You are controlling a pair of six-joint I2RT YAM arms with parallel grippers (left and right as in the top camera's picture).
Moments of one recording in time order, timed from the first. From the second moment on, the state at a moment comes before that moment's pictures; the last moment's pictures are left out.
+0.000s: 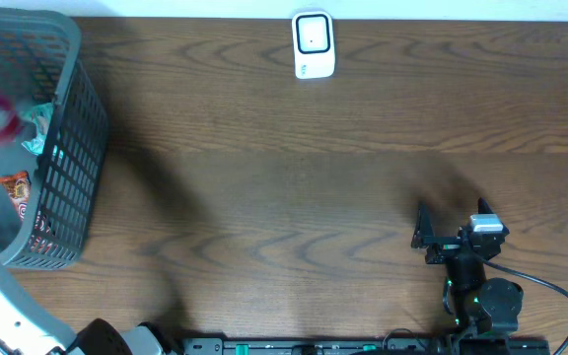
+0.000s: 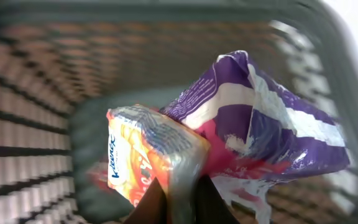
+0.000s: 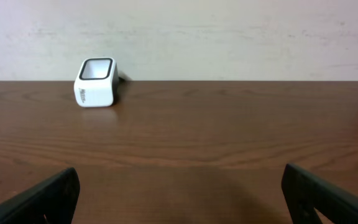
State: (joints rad) left arm 0.68 1.48 1.85 -1.21 -0.18 -0.64; right arm 0.01 0.01 0.01 -0.07 -0.05 0.03
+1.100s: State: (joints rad) left arm 0.68 1.85 1.84 -1.45 -0.38 -0.64; right arm 0.01 0.01 0.01 -0.07 -0.05 0.03
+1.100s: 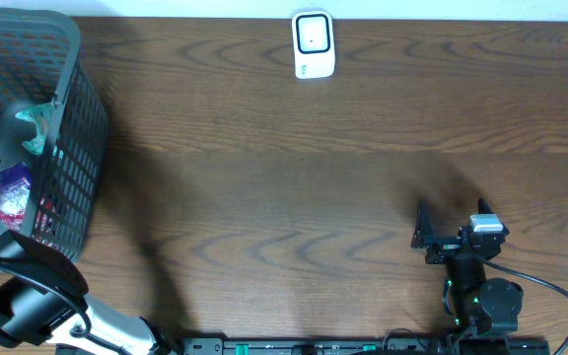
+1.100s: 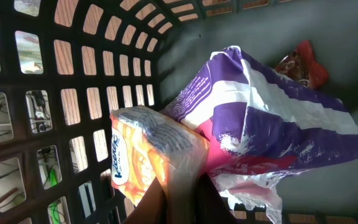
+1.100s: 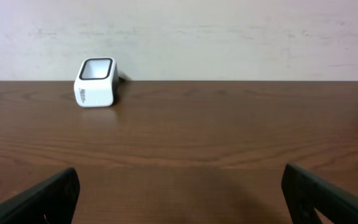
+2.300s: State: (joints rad) left arm 0.68 1.85 1.65 -1.36 -0.38 -0.64; right arm 0.01 0.01 0.01 -0.07 -0.05 0.03
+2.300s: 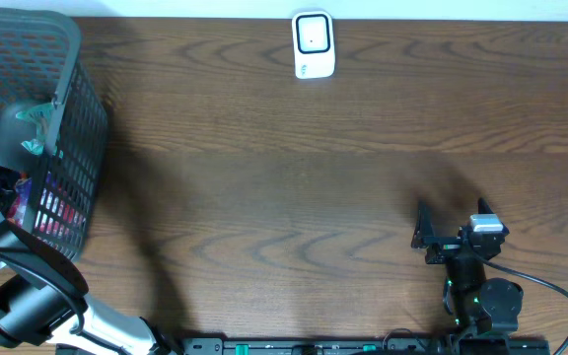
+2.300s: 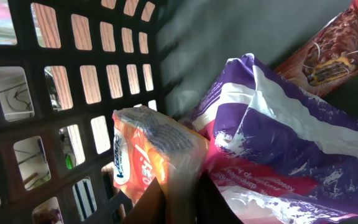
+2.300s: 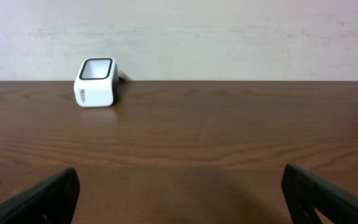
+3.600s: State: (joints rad) left arm 0.68 1.85 1.67 -1.36 -0.38 -0.60; right arm 0.01 0.01 0.01 -0.07 -0.05 0.03
